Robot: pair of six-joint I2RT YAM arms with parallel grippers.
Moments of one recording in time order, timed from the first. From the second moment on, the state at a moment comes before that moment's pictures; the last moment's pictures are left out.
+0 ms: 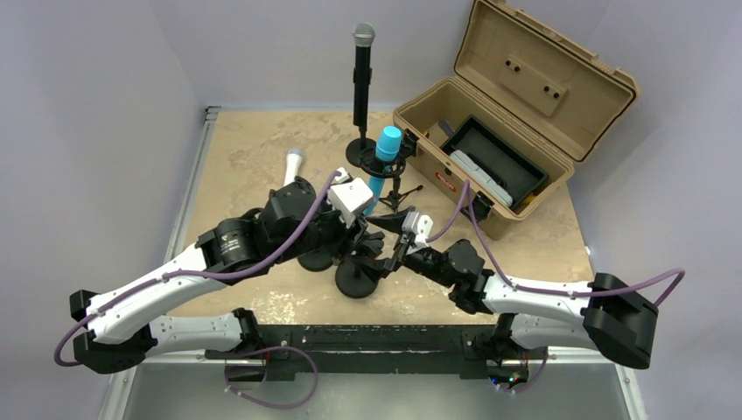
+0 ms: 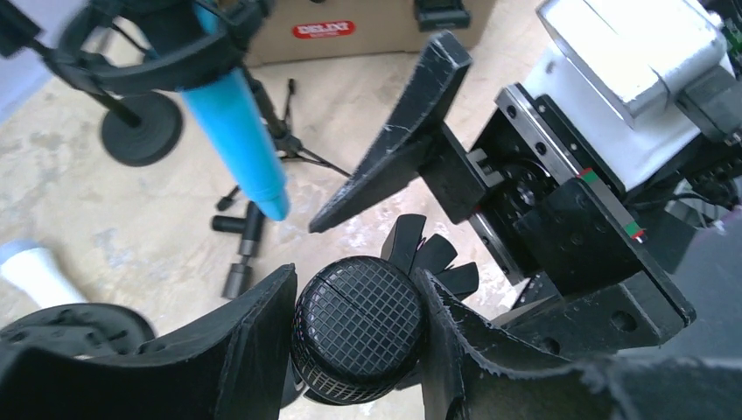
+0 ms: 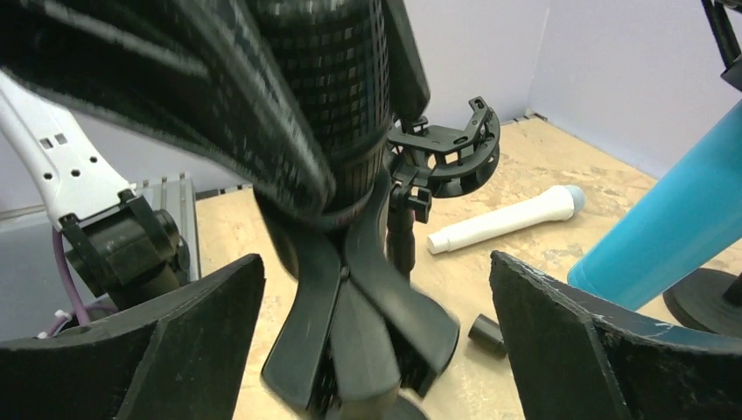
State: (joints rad) left arm -1.11 1.04 1.30 -0.70 -0.21 -0.04; right arm 1.06 1.13 0.42 0.97 -0.07 0.06
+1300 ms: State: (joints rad) left arm -0.98 0.96 1.11 -0.52 0.06 0.19; right arm 1.08 1.10 0.41 0.82 -0.01 0.06
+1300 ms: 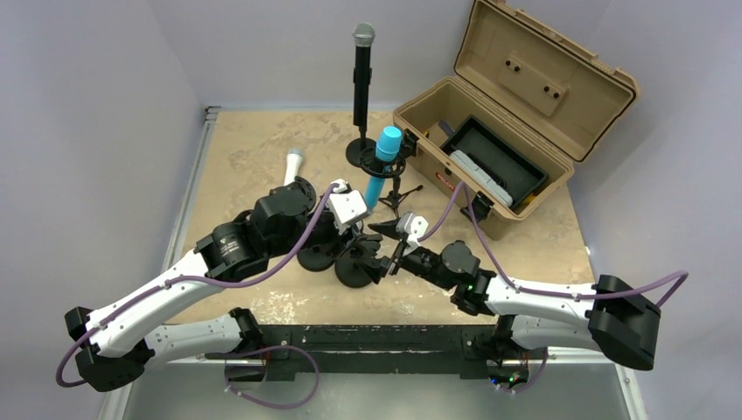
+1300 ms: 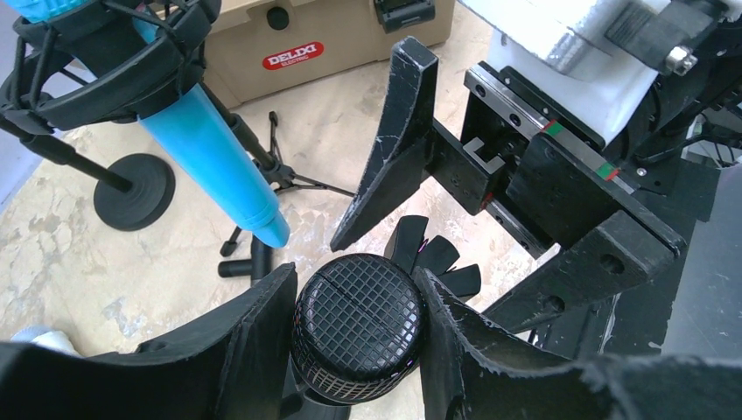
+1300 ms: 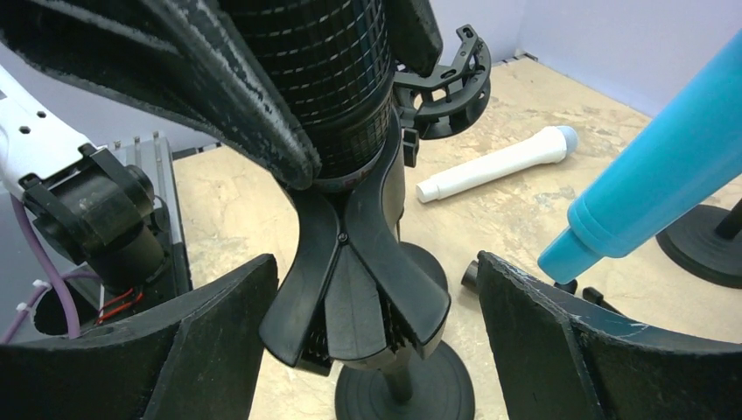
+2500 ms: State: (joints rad) left arm -0.94 0.97 1.11 -0.52 0.11 0.18; right arm 1.09 1.09 0.41 0.83 0.01 0.02
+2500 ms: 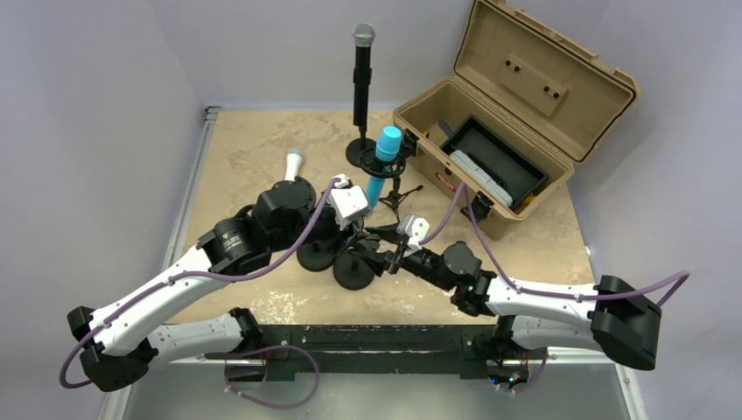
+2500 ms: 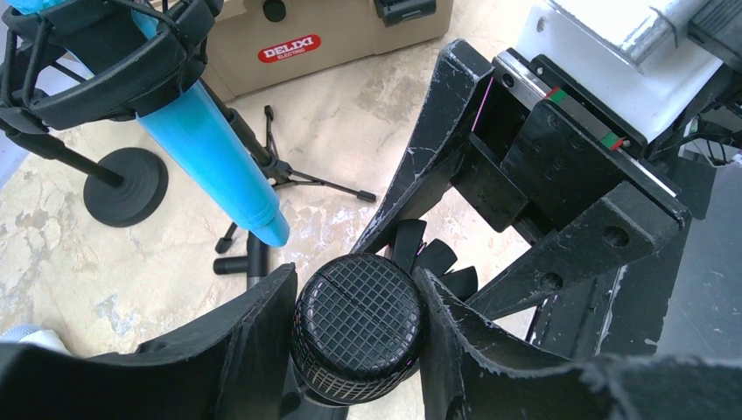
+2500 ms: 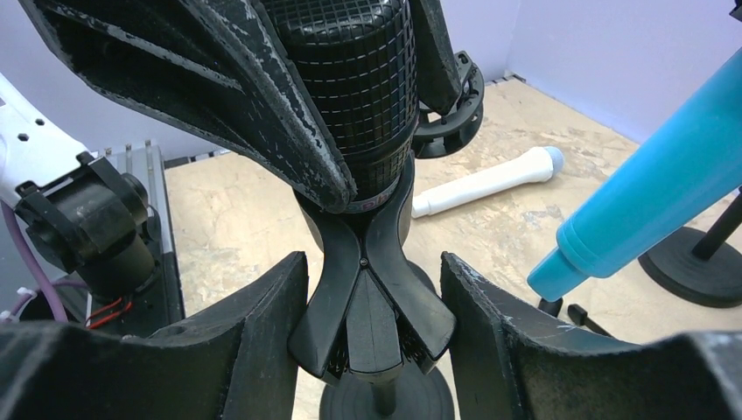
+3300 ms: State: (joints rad) left arm -0.93 1.05 1.28 -0.63 0.18 0.20; right arm 1.11 1.05 0.45 0.81 0.07 0.05
